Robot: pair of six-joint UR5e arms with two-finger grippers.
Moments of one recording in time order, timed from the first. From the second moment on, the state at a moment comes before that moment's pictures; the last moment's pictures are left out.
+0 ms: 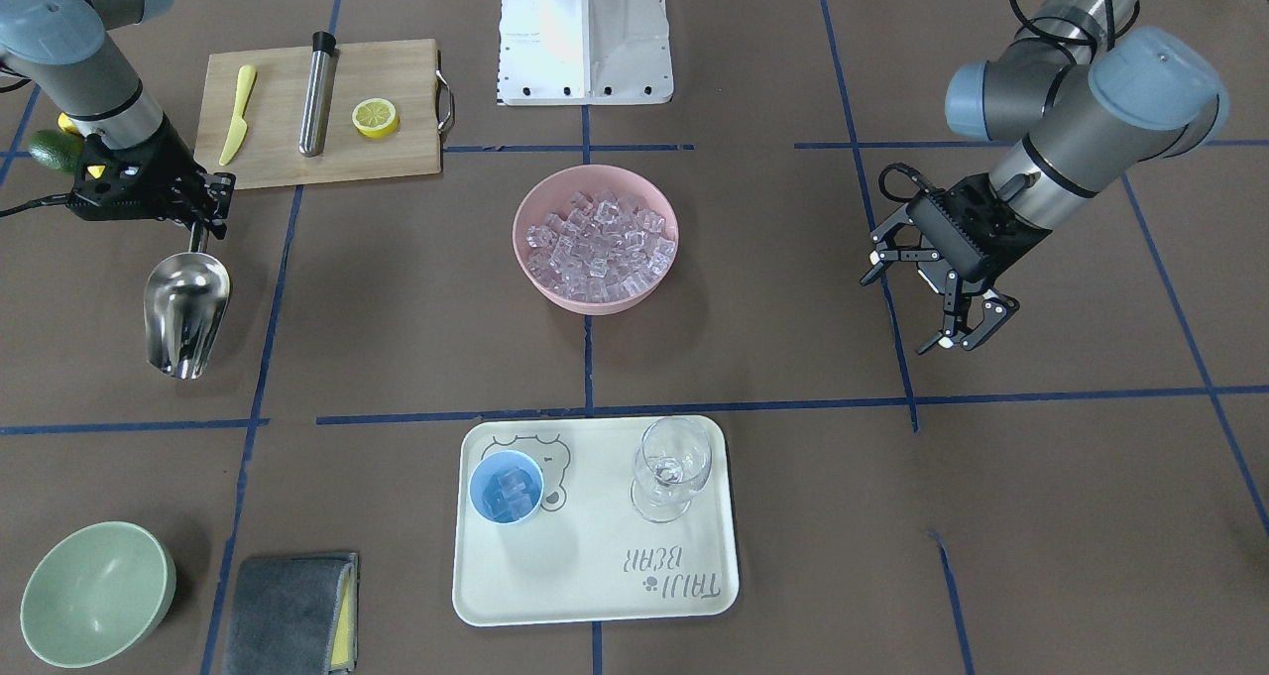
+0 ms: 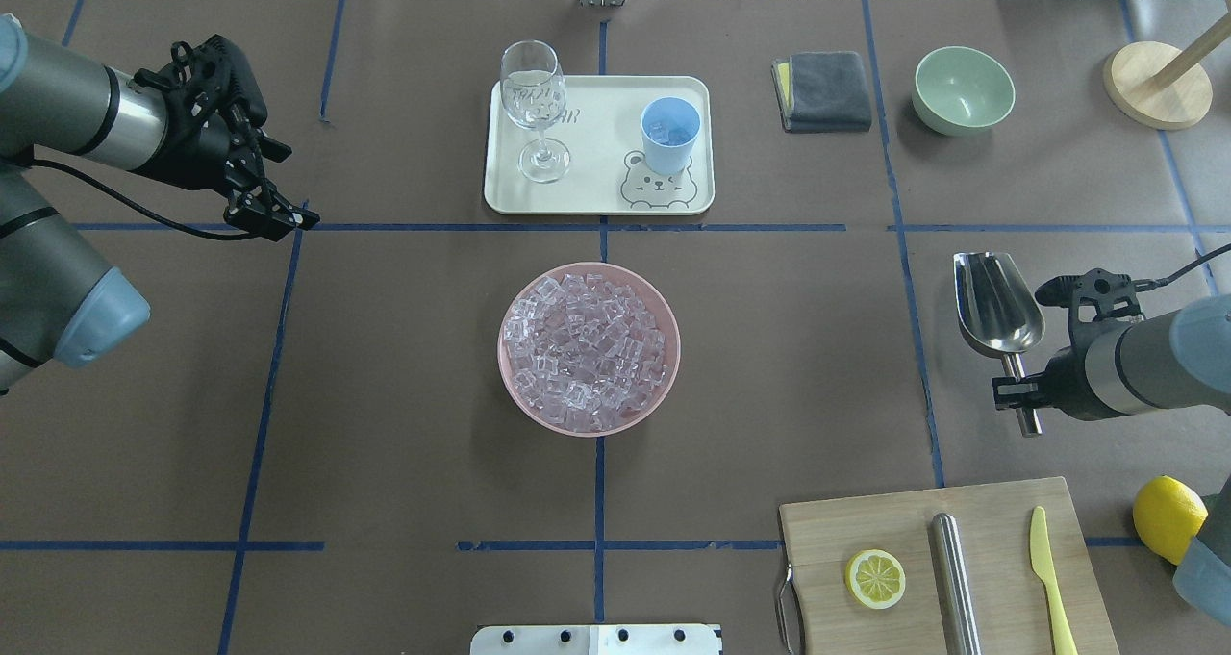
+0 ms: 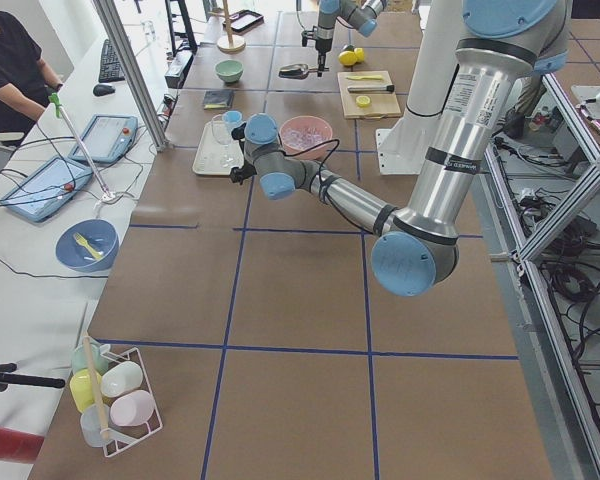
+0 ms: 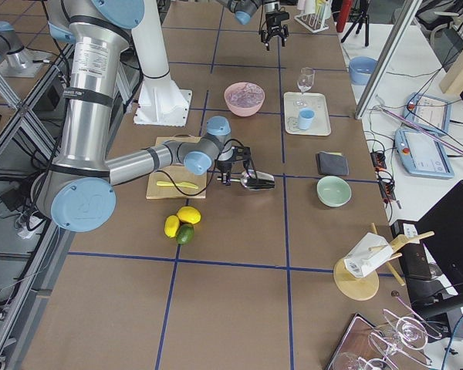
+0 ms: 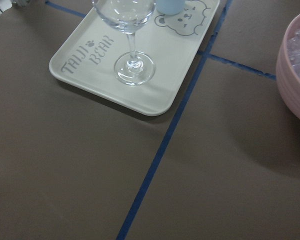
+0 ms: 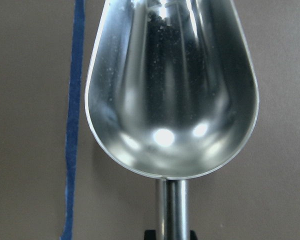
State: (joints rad) left arm -0.94 -1.89 -1.67 -2.24 -2.21 -0.03; right arm 0.63 -1.77 1.95 -1.05 1.91 1.09
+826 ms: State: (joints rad) left arm -1.06 -1.78 -1.69 -2.16 -2.21 -0.03; right arm 0.62 -1.76 1.95 -1.05 1.92 1.08
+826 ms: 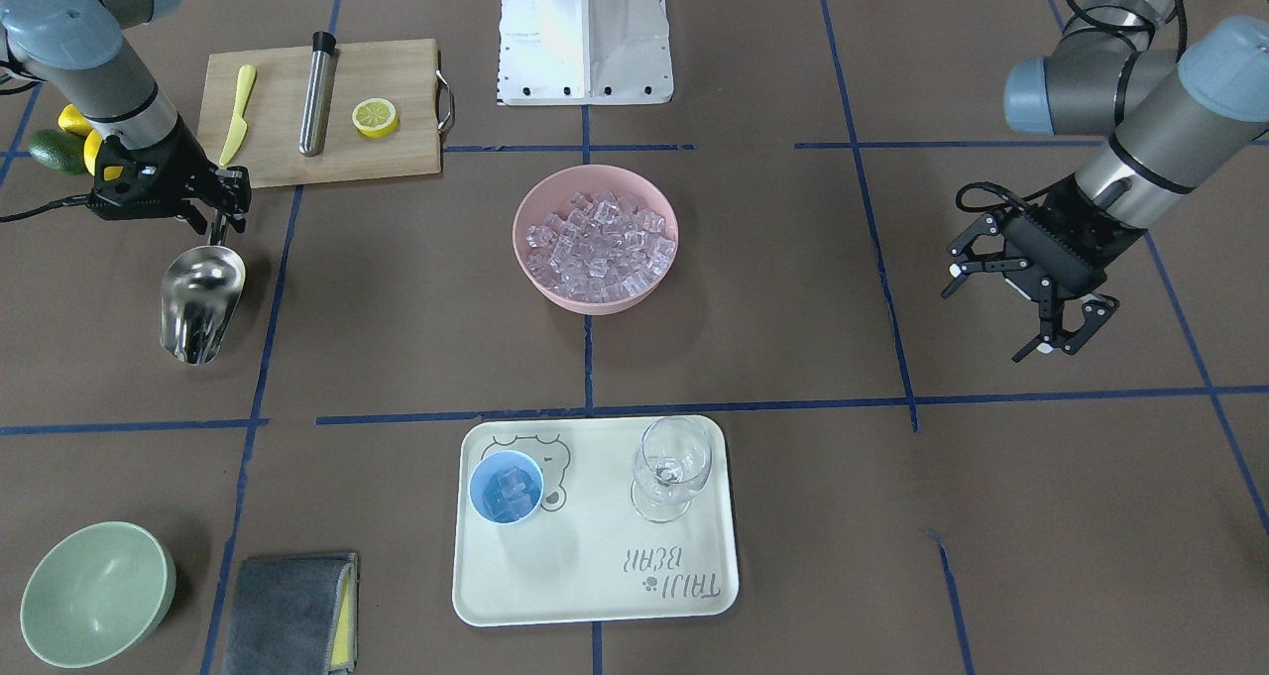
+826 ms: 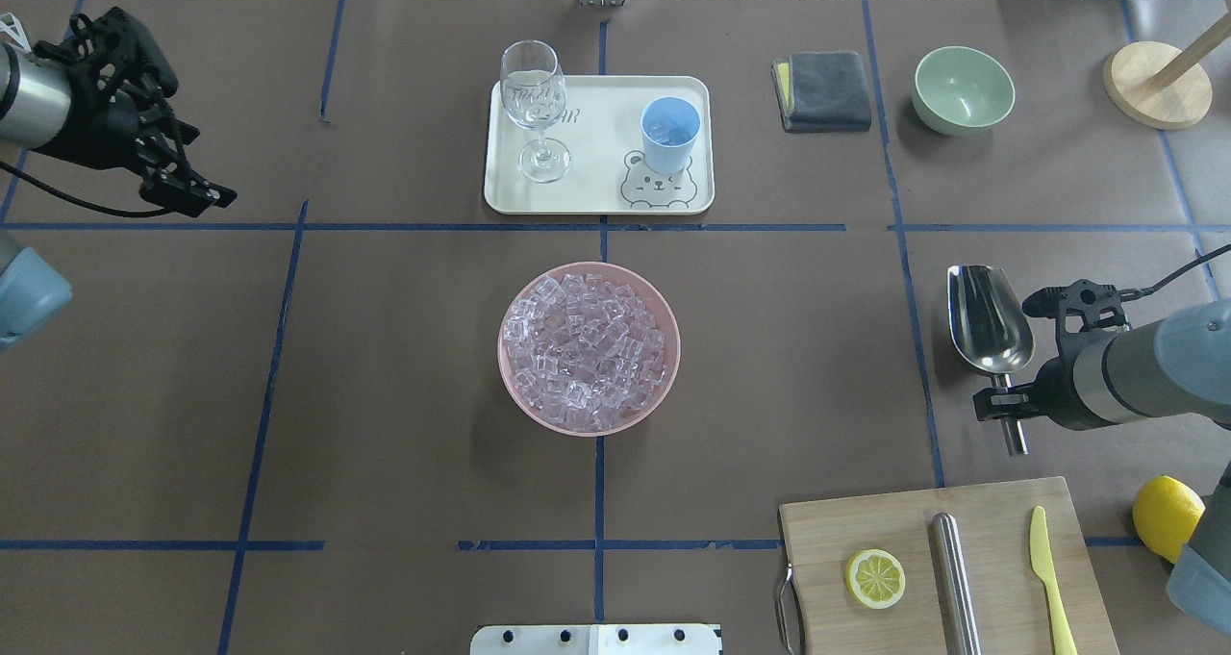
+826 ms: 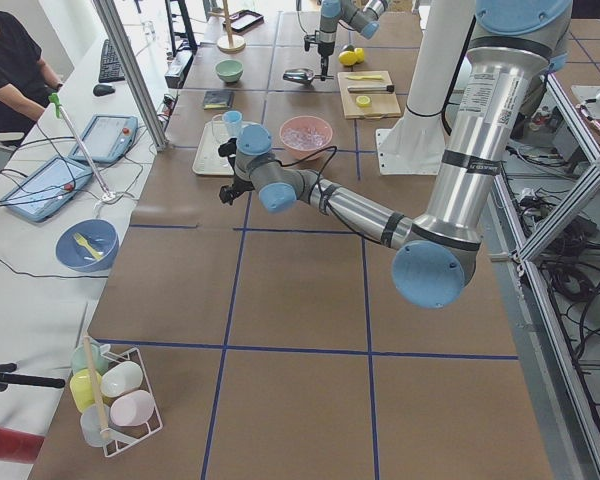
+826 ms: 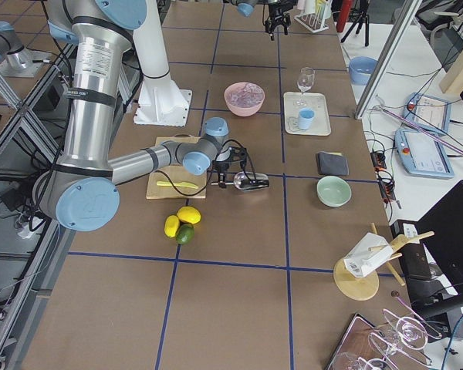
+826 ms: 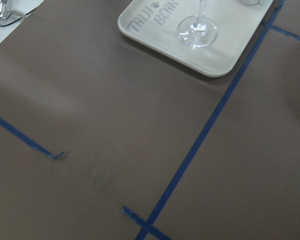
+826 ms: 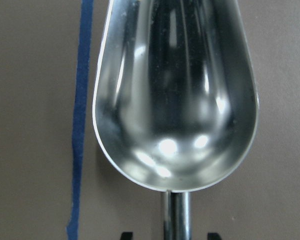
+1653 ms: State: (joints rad) left arm -1.32 -1.73 -1.71 -1.56 -2.22 -0.03; right arm 1.06 -1.79 1.93 -1.06 2.14 0.90
